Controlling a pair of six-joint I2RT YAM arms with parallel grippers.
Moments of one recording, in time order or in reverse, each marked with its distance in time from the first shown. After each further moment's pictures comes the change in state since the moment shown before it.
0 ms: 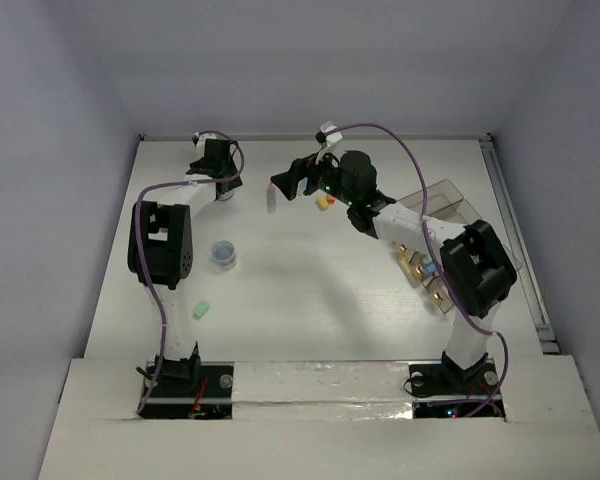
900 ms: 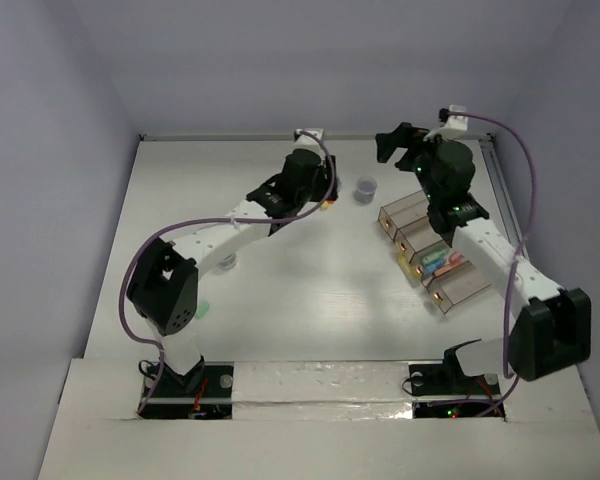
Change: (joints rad) left arm -0.513 -0.313 -0.082 0.092 0.028 0.008; right arm -0.315 -0.430 -0.217 -0.221 0.274 0.108
